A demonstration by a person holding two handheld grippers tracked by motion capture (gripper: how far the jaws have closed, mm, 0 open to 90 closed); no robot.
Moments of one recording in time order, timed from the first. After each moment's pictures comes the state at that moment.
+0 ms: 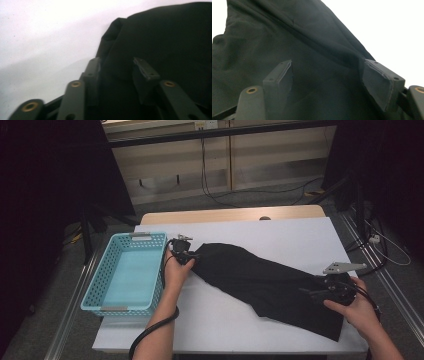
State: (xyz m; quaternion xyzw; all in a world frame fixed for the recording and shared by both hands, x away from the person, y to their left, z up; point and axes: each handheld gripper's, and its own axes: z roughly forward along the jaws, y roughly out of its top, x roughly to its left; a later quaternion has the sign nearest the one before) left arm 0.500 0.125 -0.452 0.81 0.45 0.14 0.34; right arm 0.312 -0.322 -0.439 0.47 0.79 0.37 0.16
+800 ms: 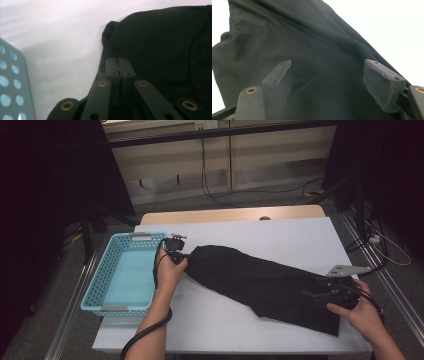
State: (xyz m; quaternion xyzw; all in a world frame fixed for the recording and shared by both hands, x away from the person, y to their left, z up) left arm 0.487 0.137 -0.423 0.82 0.47 0.14 0.30; right arm 0.301 -0.324 -0.436 0.46 0.79 0.38 0.16
